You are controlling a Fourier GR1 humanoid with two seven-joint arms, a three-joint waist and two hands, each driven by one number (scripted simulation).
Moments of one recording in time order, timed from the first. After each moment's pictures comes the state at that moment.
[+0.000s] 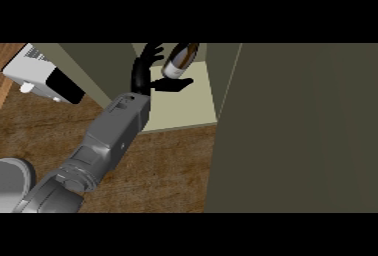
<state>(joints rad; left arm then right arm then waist) -1.13 0.06 -0.17 -0.11 0.41 0.48 -0.55 0.29 -0.54 0.63 -2.50 -0.02 -0.43 0.03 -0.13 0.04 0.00</state>
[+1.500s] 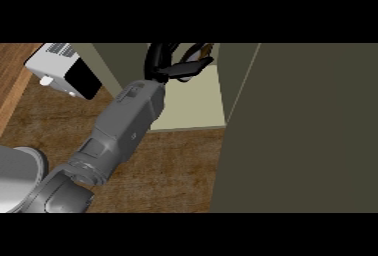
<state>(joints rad) -1.21 0.02 -0.06 -0.18 0.49 0.15 -0.62 0.37 -0.58 0.59 -2.51 -0.03 -0.42 0.00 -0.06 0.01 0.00</state>
